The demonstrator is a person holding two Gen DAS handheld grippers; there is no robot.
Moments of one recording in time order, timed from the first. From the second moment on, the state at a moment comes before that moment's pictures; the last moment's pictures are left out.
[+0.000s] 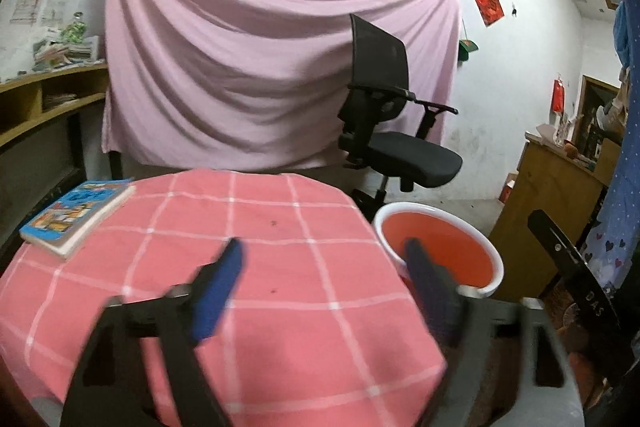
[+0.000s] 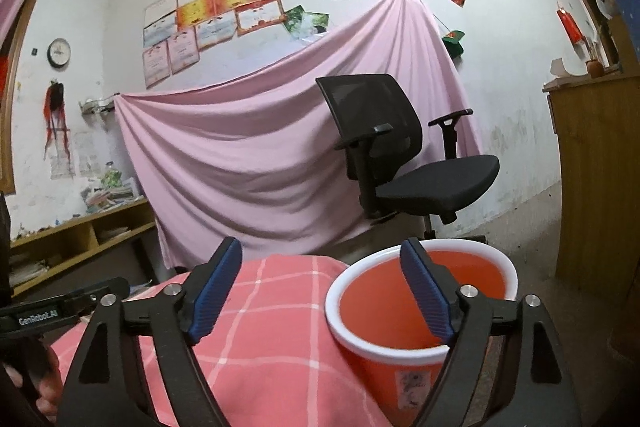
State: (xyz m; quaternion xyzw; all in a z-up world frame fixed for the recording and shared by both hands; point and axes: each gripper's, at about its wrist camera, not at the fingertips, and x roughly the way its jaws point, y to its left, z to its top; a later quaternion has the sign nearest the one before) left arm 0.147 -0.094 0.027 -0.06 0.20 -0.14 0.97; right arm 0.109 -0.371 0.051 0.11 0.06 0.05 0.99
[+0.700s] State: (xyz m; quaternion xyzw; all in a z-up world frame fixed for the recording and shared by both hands) left arm 0.063 -0.014 -0.005 -0.08 0.15 -0.06 0.98; right arm 0.041 -0.311 0.033 0.05 0.06 0.03 1.00
